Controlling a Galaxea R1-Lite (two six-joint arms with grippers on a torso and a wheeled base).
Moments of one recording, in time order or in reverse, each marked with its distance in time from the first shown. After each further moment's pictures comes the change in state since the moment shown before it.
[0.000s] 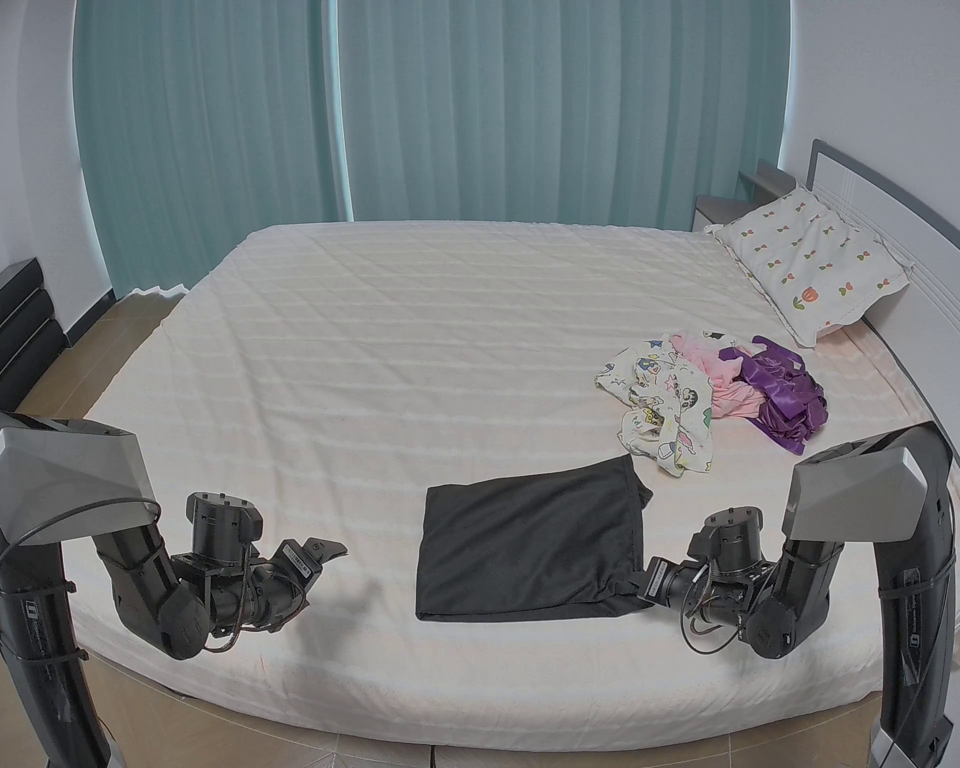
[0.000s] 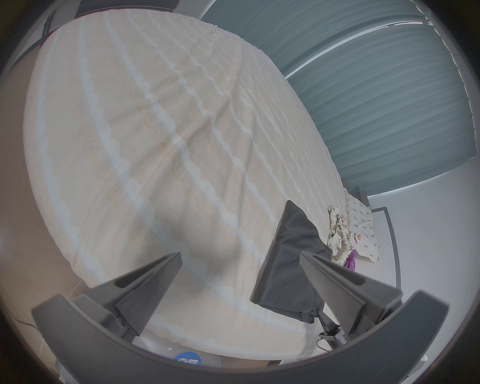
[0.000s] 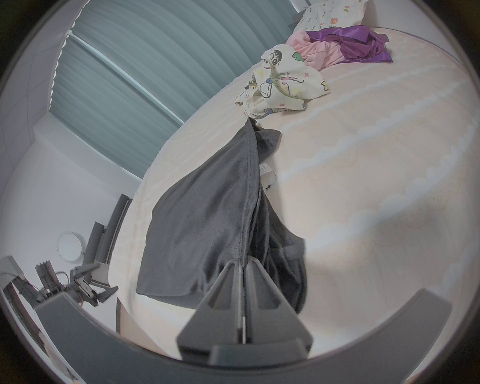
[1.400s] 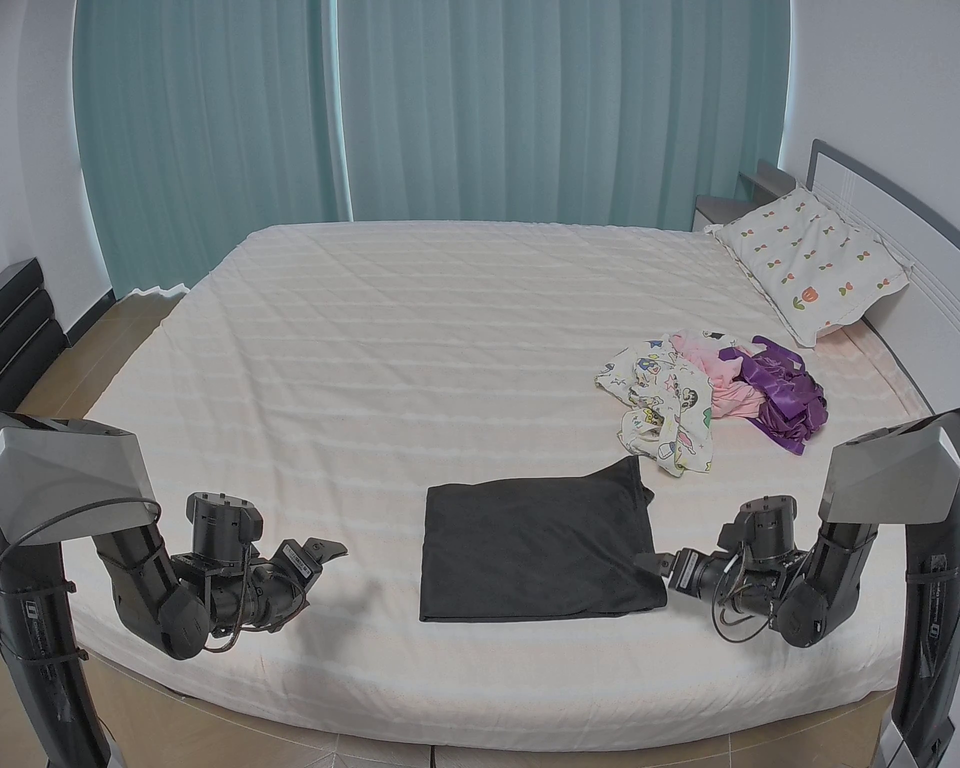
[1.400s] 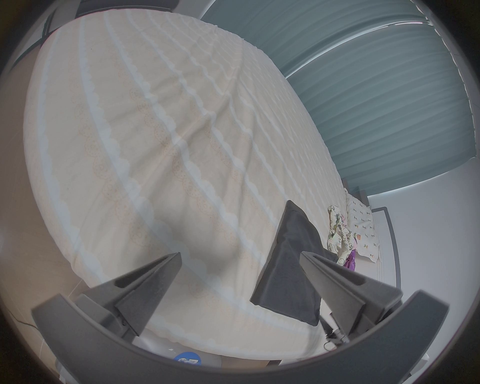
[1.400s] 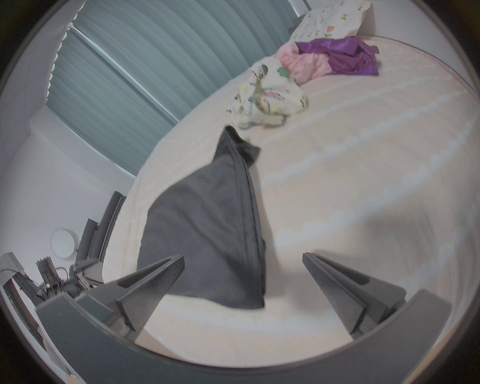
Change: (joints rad) left arm 0.000 0.000 0.000 0.000 0.000 0.000; right arm -0.080 -0.090 0.089 0.021 0.028 -0.070
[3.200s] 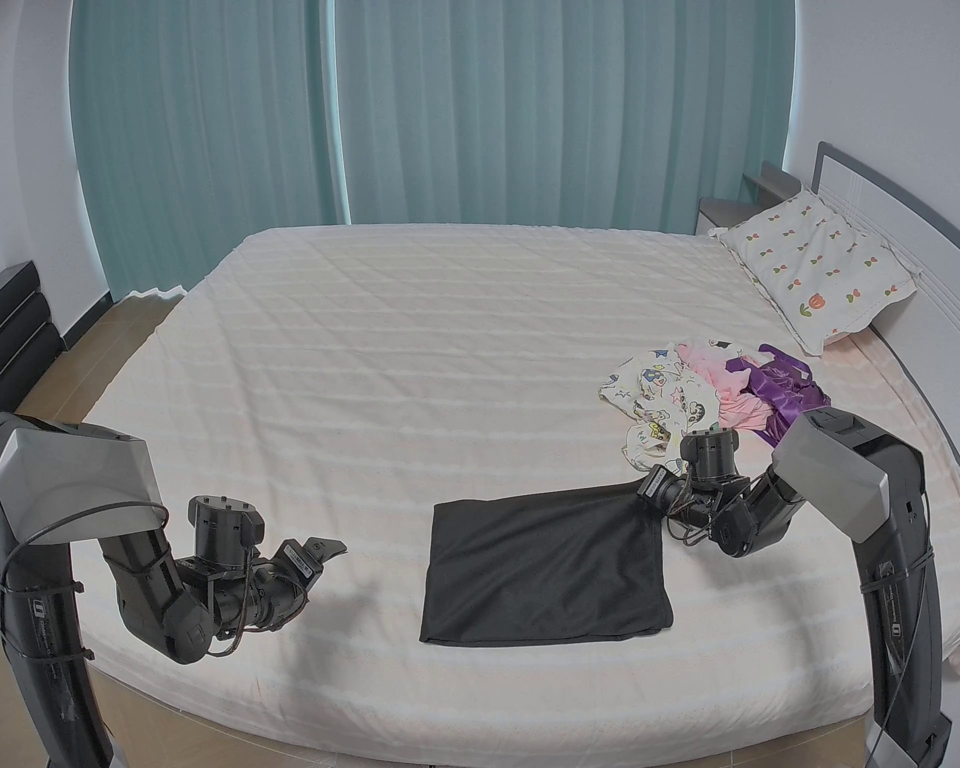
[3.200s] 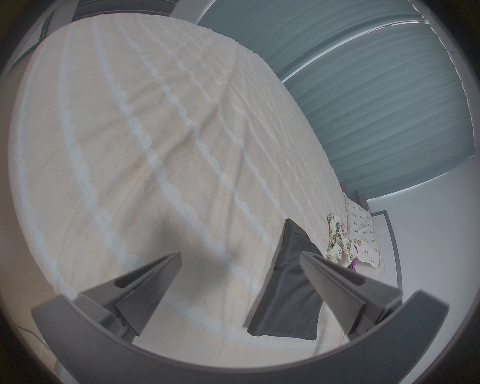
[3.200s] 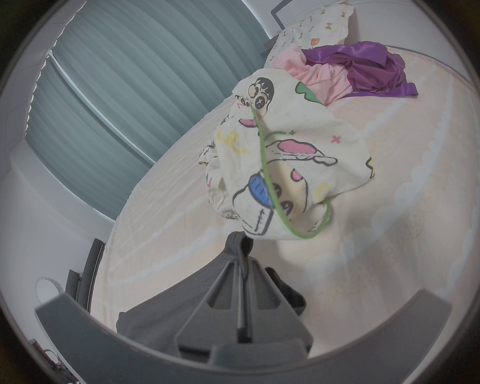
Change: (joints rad) left arm -0.003 0.028 0.009 -0.065 0.025 0.007; right arm -0.052 0.253 -0.796 0.460 -0.170 0.119
